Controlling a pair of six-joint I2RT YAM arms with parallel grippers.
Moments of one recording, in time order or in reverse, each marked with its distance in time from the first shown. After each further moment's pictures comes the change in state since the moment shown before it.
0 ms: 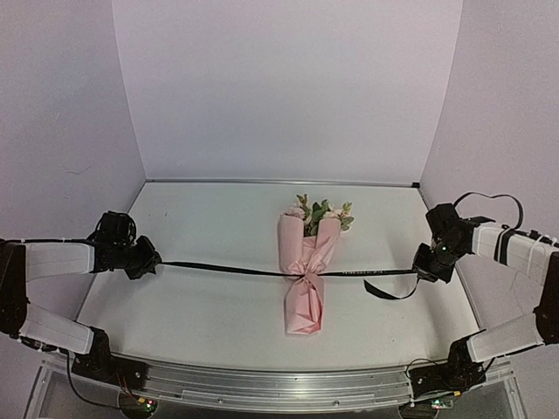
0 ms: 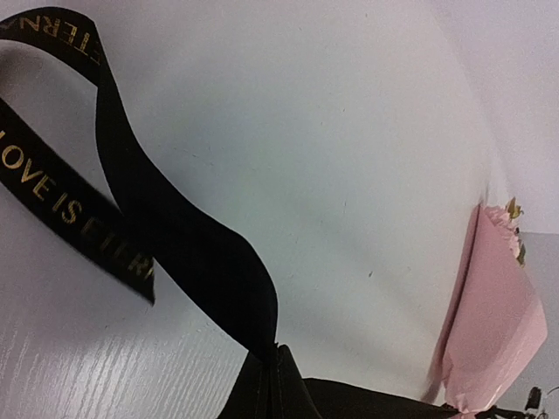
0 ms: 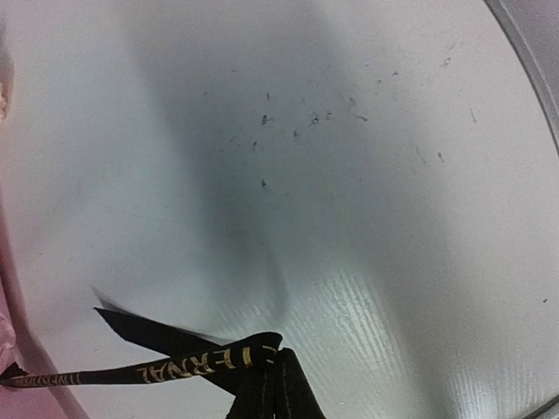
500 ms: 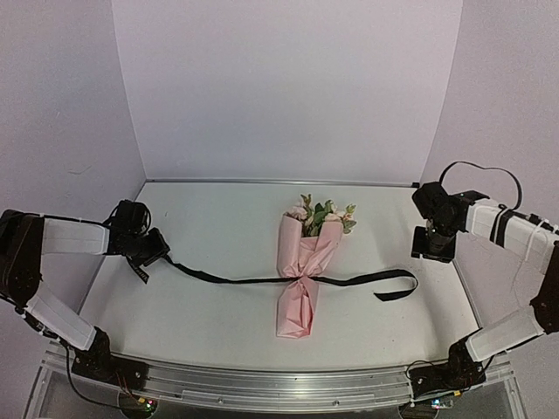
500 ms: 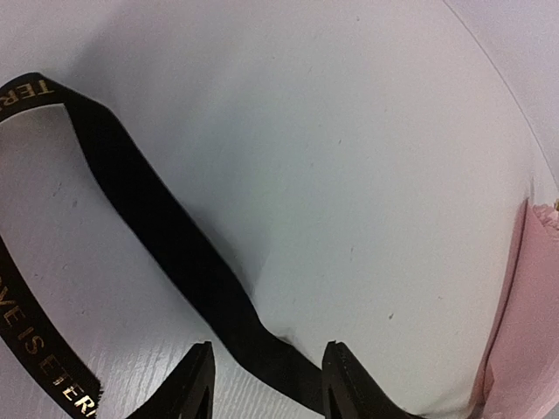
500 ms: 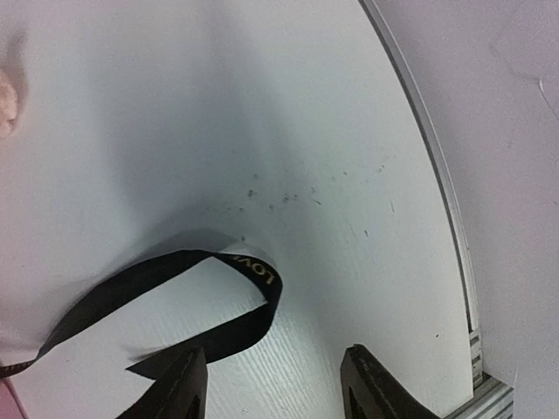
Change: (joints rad) left arm -0.089 0.200 0.166 -0.027 -0.138 0.143; right arm 0.143 0.085 0.245 -0.206 0.303 -0.103
